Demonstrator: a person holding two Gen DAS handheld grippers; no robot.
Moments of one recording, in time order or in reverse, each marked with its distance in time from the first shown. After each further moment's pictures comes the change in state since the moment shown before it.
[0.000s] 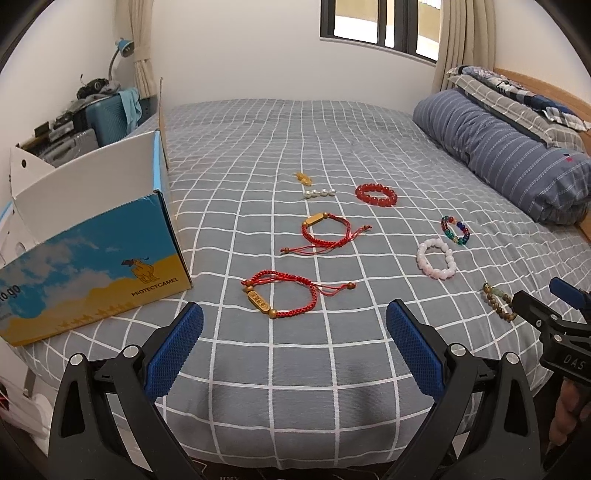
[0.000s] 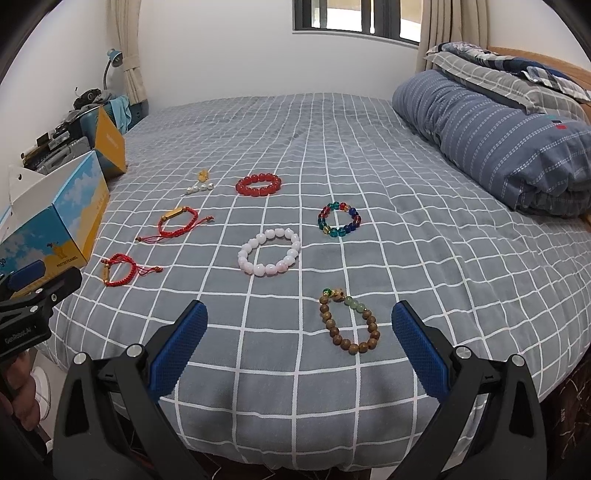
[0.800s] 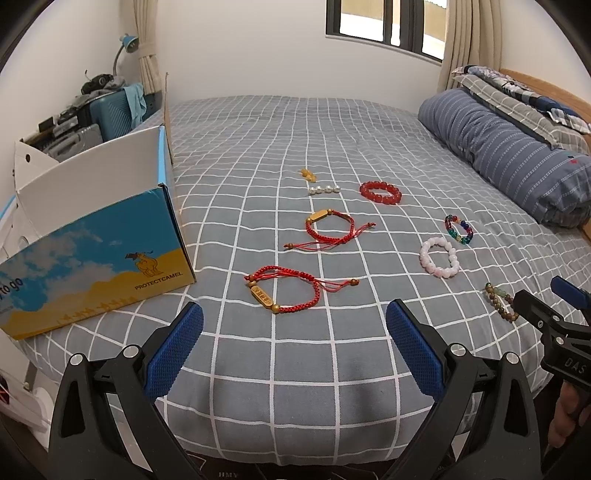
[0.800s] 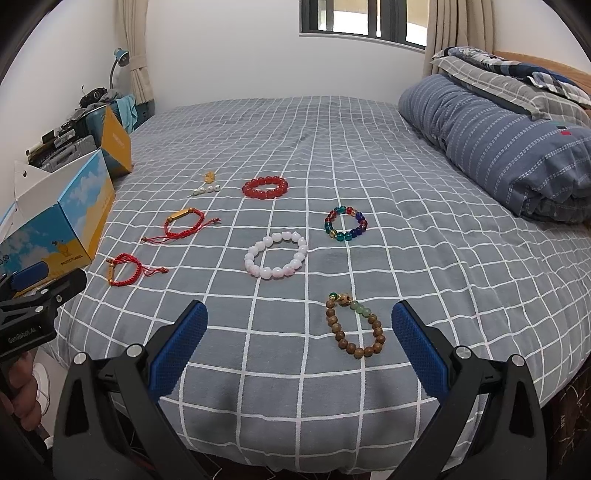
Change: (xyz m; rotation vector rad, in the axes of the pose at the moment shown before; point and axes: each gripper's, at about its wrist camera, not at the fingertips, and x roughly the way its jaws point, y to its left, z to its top) left arm -0.001 0.001 -0.003 -0.012 0.014 0.011; right arm 0.000 0.004 0.002 -0.013 -0.006 0.014
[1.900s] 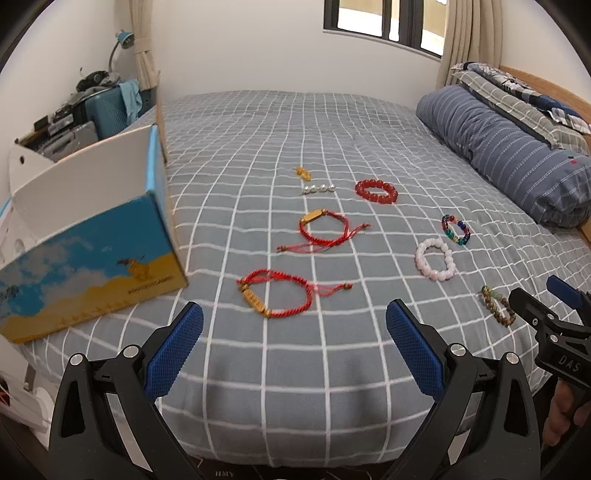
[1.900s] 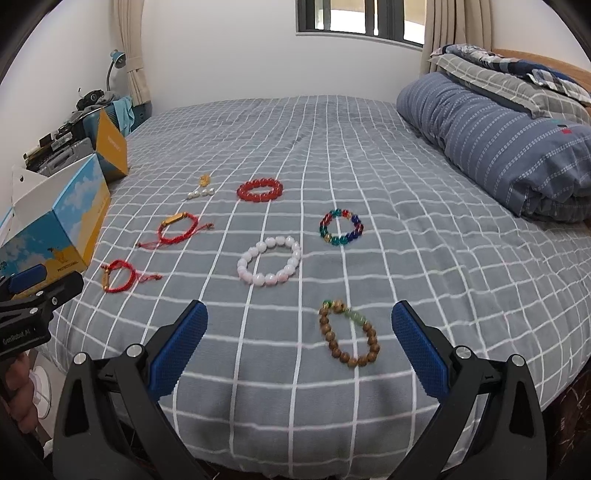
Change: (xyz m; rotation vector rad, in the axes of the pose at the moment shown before) left arm 0.008 -0.008 0.015 0.010 0.028 -0.019; right arm 0.006 -0.008 0.011 0.005 0.000 -0.006
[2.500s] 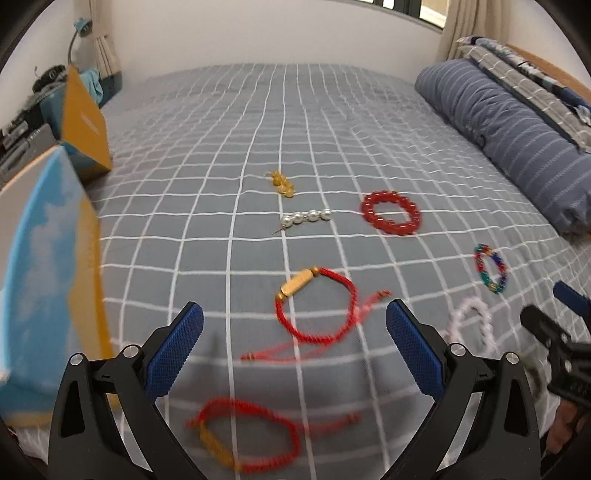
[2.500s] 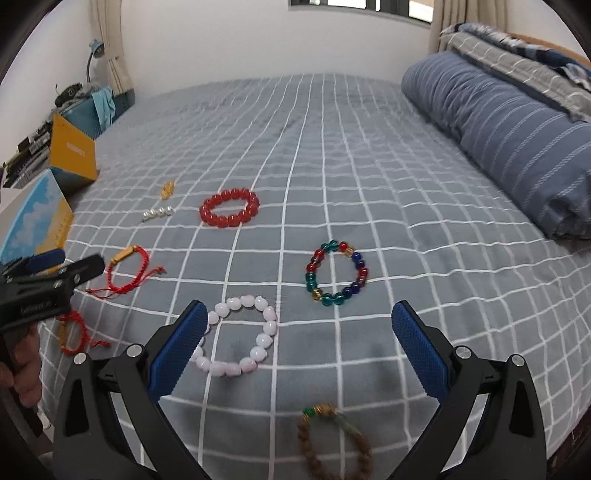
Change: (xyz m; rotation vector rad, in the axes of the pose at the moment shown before) left arm 0.132 -0.009 0.086 0.034 0.136 -0.043; right arm 0.104 -0.016 0.063 0.007 0.113 0.001
